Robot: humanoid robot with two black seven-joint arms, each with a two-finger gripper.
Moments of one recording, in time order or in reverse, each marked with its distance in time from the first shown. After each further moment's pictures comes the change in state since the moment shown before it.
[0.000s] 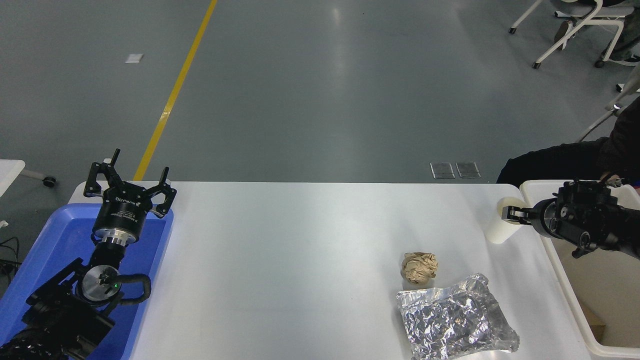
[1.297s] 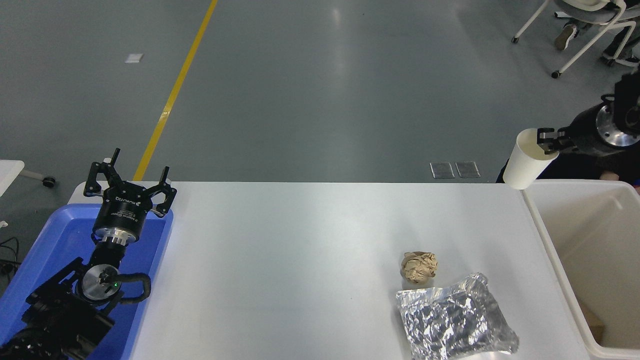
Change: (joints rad) left arm -0.002 0.000 0.001 -0.001 0.000 -0.001 0.000; right arm 0.936 -0.246 -0.355 0.609 0.005 0.335 0.030
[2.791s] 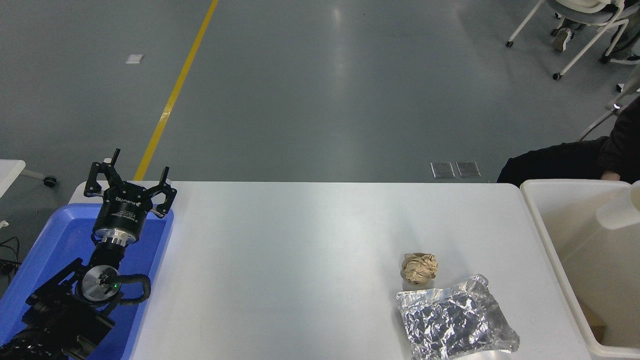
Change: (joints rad) left arm 0.001 0.000 -0.001 0.001 0.000 0.000 0.000; right arm -1.117 -0.098 0.627 -0.677 0.267 -0.342 0.081
